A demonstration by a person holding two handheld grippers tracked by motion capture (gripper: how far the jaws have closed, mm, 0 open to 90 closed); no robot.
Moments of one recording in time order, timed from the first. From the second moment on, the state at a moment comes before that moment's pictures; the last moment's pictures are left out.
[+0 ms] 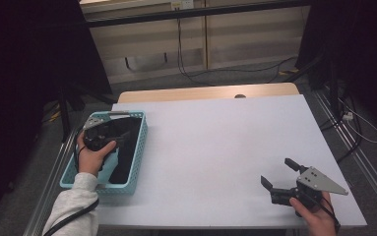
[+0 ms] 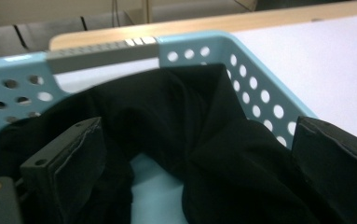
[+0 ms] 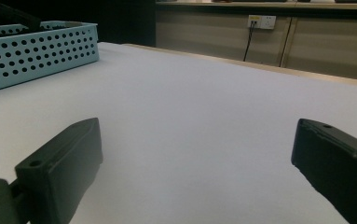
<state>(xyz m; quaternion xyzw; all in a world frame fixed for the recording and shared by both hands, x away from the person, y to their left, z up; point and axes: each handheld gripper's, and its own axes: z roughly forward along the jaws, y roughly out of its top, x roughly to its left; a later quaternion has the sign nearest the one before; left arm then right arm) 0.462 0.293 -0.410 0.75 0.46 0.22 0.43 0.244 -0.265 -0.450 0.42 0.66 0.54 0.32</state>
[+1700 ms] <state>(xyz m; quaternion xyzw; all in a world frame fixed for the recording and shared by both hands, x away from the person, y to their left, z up) 0.474 0.274 -0.449 0.84 0.44 0.12 0.30 0.243 -0.265 -0.450 0.41 0.66 0.54 0.32</state>
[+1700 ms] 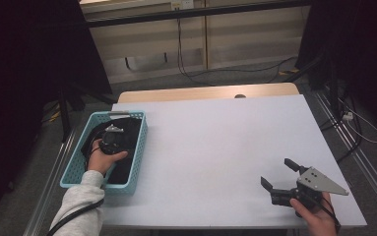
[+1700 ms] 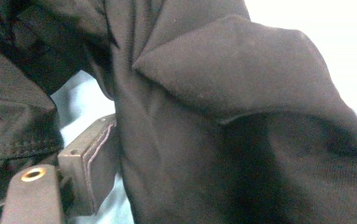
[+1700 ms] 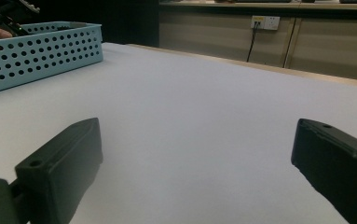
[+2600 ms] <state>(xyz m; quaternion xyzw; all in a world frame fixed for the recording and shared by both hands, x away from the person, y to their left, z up) 0.473 0.274 -0.444 0.83 0.47 0.11 0.29 0.243 -0.265 -0.450 0.41 0.66 0.54 0.31</state>
